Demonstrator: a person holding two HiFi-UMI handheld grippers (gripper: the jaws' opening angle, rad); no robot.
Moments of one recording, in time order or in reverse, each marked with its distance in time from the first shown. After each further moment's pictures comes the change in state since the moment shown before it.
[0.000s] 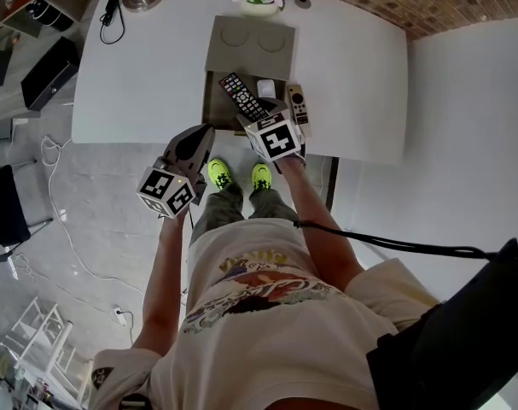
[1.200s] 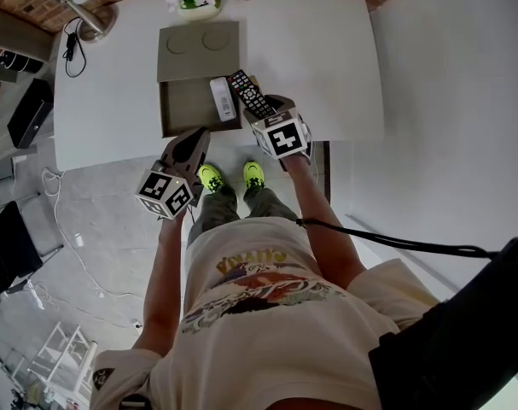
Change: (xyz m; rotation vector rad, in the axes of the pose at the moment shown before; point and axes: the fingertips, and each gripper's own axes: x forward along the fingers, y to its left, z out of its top) left arm 0.066 -0.076 -0.032 0.052 0.094 -0.085; right arm -0.075 -0.103 -0.063 0.123 -0.074 -0.125
